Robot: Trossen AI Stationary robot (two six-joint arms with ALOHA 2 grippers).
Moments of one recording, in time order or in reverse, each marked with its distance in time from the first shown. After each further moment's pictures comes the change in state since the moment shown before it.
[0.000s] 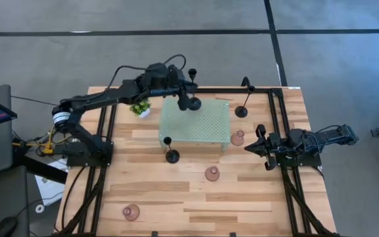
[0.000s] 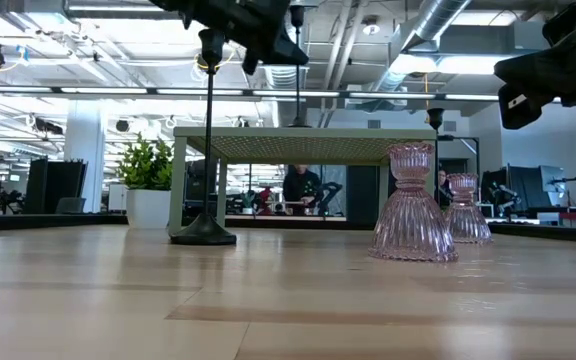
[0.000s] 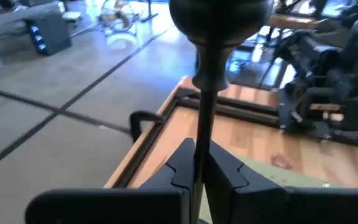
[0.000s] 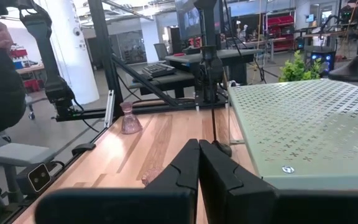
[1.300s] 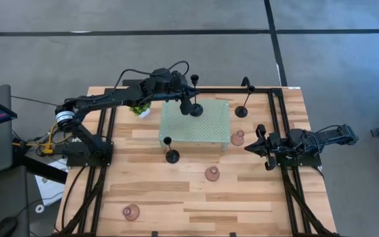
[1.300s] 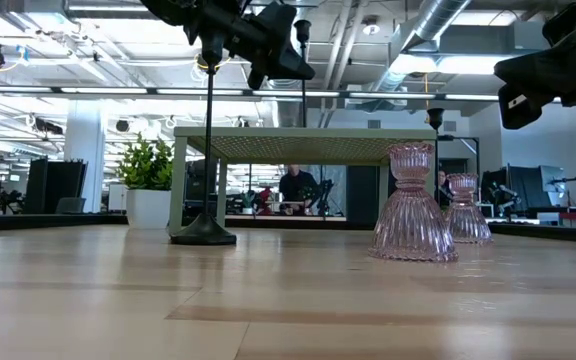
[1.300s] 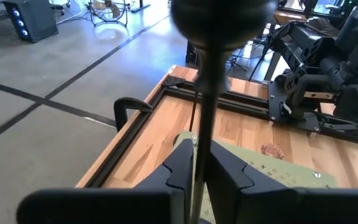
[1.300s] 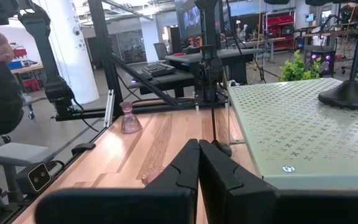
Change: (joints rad) left arm -0.009 0.032 -0.060 0.057 0.017 -0.045; right arm 0.000 0.000 0.002 -0.002 0.000 0.000
